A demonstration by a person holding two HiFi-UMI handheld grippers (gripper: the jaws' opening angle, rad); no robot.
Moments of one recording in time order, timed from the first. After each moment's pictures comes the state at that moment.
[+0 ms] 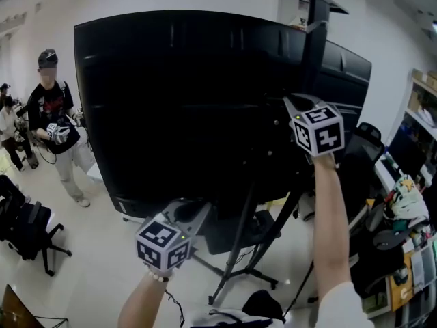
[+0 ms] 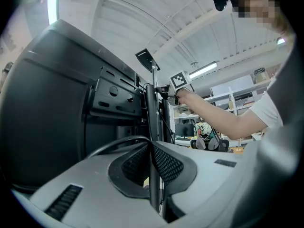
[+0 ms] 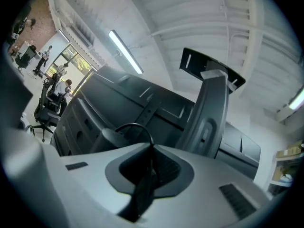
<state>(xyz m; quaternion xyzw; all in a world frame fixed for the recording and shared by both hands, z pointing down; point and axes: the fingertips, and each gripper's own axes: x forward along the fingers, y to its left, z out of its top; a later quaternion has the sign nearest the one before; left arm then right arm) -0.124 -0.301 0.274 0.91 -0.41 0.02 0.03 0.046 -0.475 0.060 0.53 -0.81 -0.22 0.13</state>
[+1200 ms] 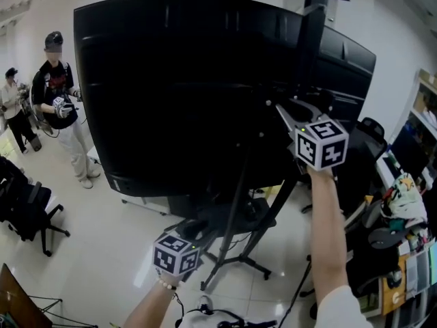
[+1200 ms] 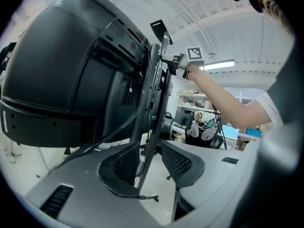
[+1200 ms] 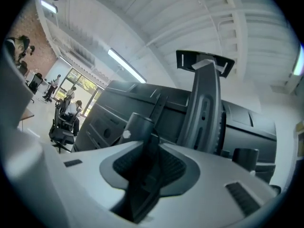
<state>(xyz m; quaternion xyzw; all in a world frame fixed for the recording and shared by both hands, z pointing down) -0.070 -0.265 0.424 0.89 -0.42 0.07 0.18 0.057 -0.444 0.113 0.46 -0.87 -0.16 0.07</state>
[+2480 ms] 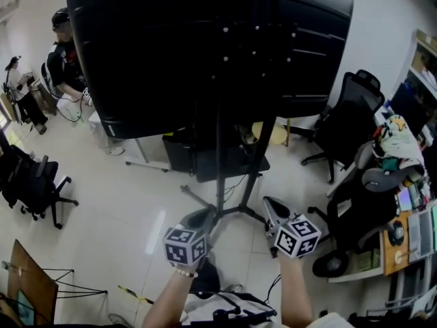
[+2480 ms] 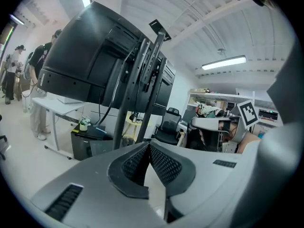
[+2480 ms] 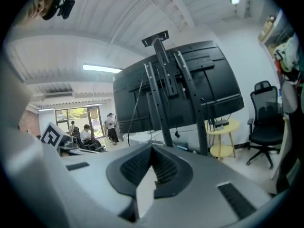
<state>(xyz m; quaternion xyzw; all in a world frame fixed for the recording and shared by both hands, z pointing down) 0.013 -0.099 0.520 0.84 -0.50 0.05 0.23 0.168 -0.128 0.475 0.44 -0.88 0.16 0.03</state>
